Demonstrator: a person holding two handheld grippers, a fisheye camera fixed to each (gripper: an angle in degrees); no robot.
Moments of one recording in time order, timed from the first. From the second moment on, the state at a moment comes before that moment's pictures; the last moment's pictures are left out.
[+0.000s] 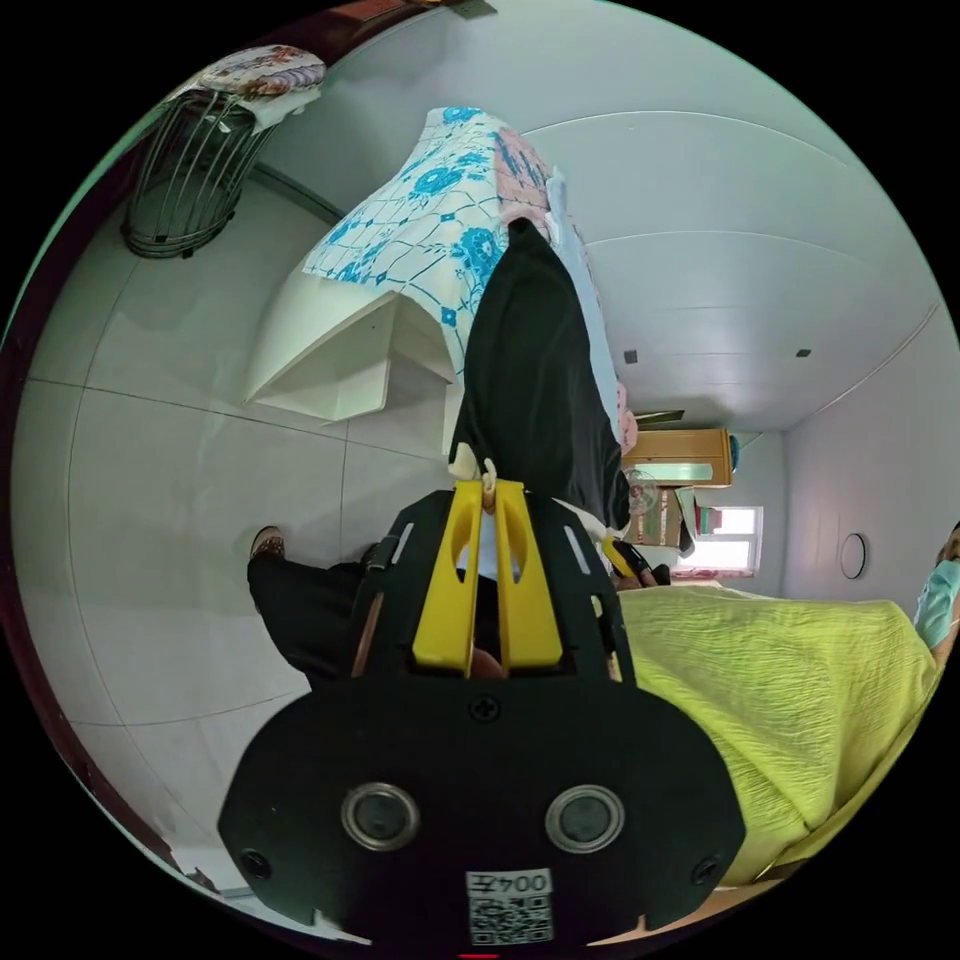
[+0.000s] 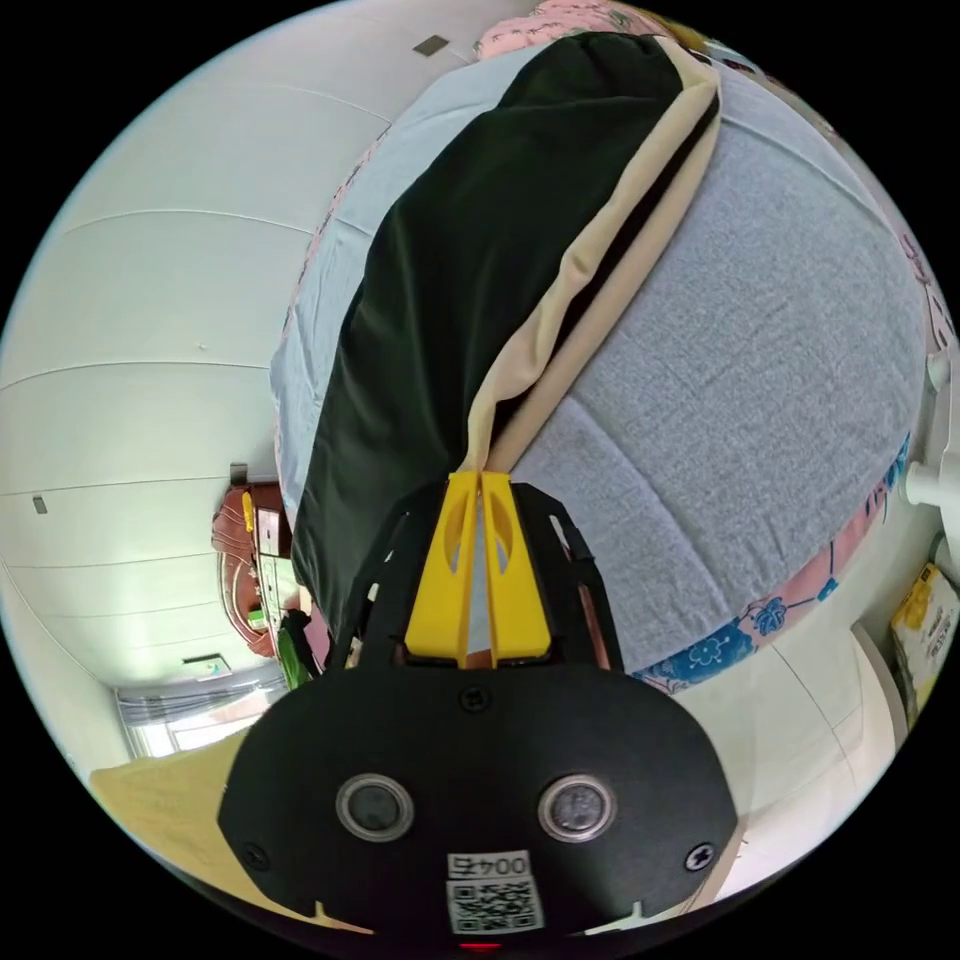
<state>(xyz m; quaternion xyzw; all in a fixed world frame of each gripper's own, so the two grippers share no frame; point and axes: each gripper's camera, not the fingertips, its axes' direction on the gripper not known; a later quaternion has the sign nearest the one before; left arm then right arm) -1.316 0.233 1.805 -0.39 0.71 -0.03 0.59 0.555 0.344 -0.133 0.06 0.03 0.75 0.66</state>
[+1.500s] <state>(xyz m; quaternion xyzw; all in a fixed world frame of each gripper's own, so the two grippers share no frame) -0.785 0.263 1.213 -0.26 0.51 0.35 0.74 0.765 0.427 -0.524 0.06 0.09 0.68 0.72</state>
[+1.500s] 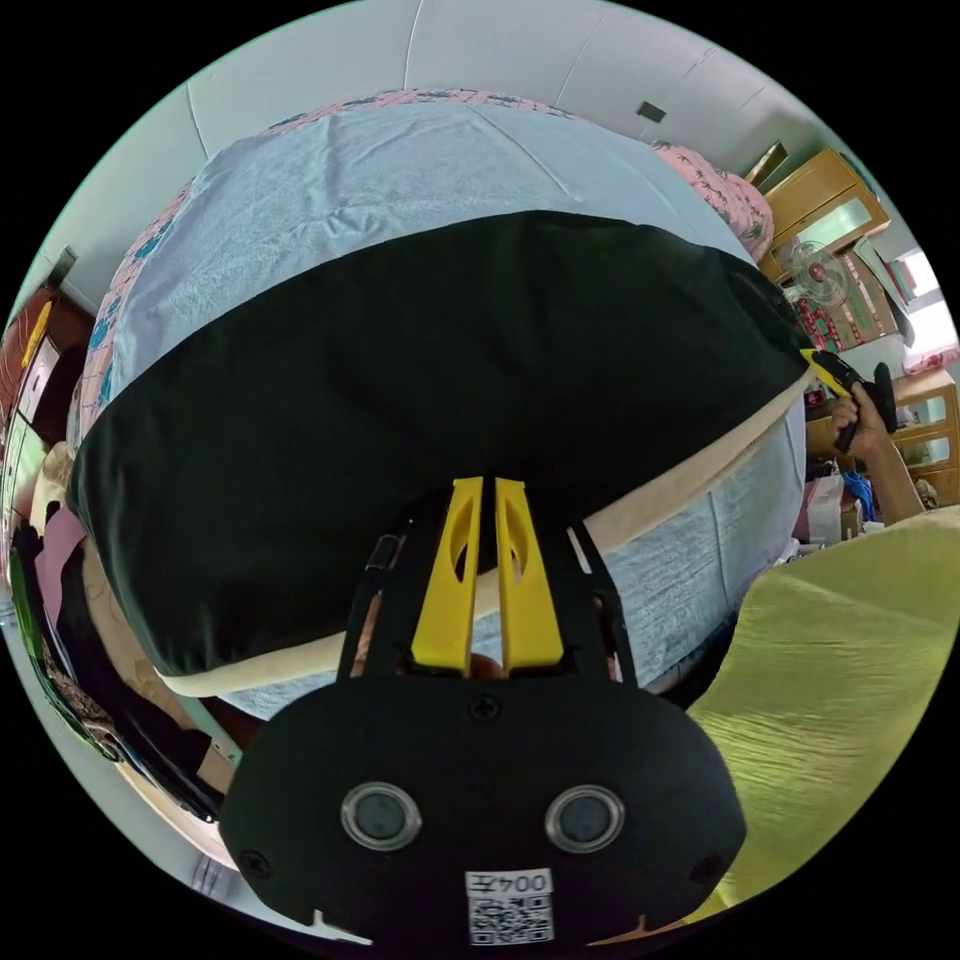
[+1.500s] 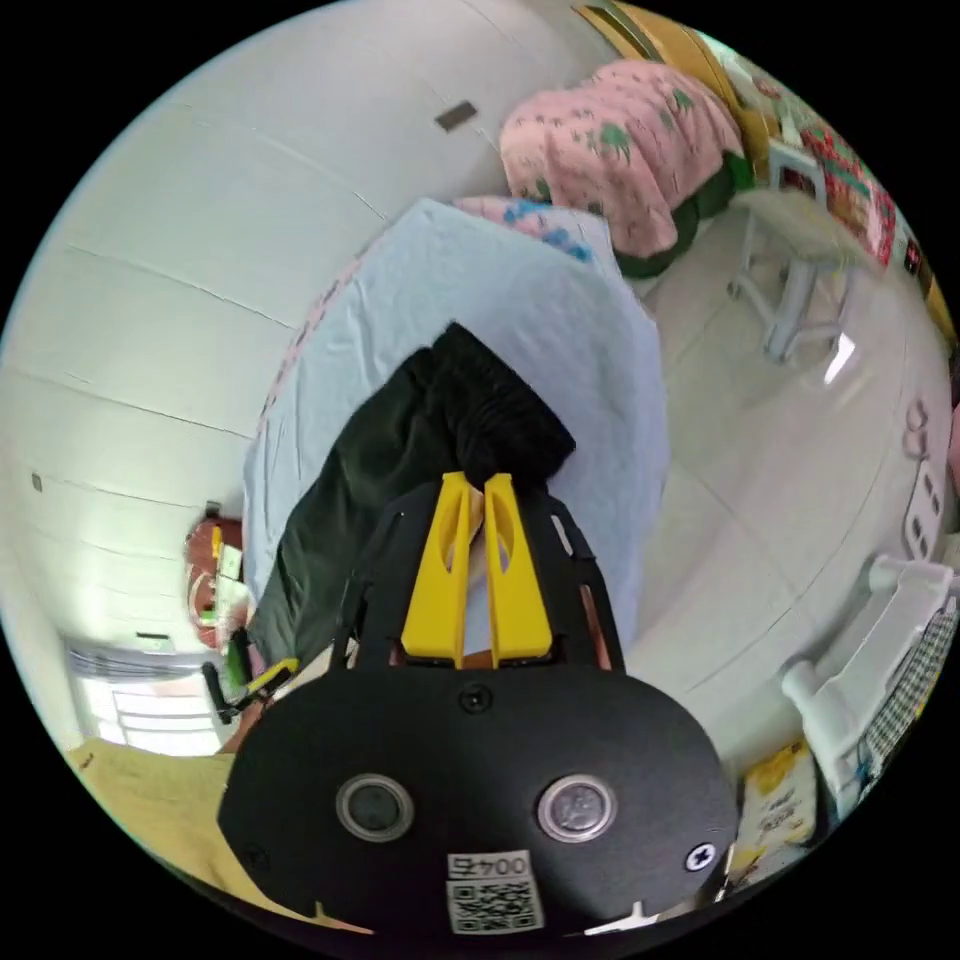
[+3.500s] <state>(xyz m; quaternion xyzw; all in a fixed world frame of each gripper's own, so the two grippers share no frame) -0.698 0.264 1.223 -0.30 0.50 0.32 0.75 0.797 0.396 -0.619 0.15 0.07 0.70 0.70</state>
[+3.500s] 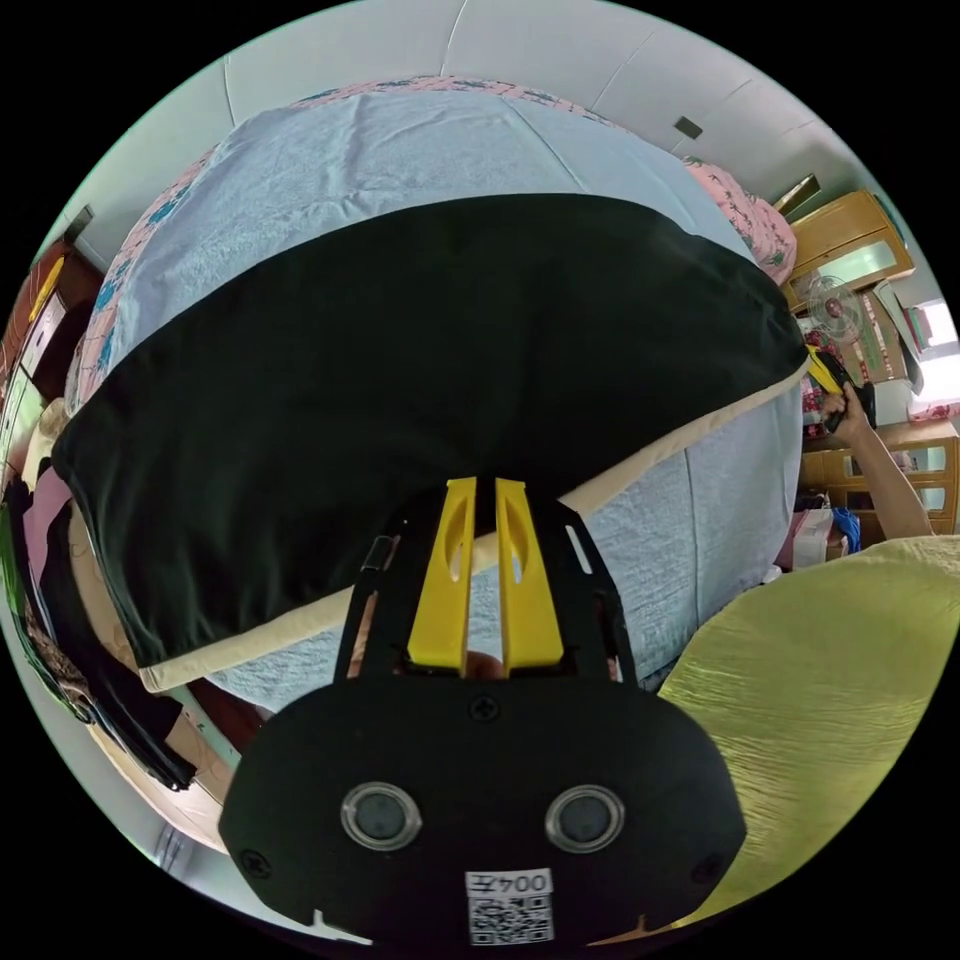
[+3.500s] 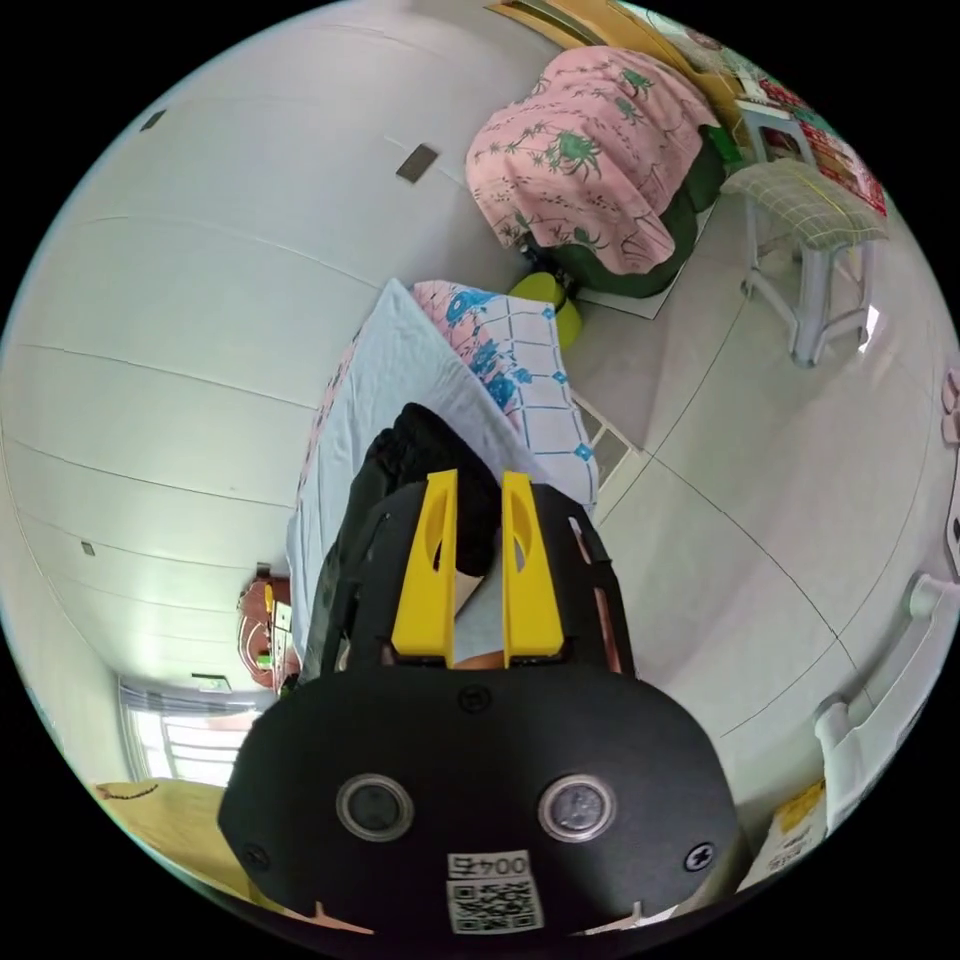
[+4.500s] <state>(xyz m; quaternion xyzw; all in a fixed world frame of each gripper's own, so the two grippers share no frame) -0.701 0.298 1.233 -0.28 0.47 0.35 0.76 0.720 0.193 -0.469 -0.03 0.16 0.46 0.87</state>
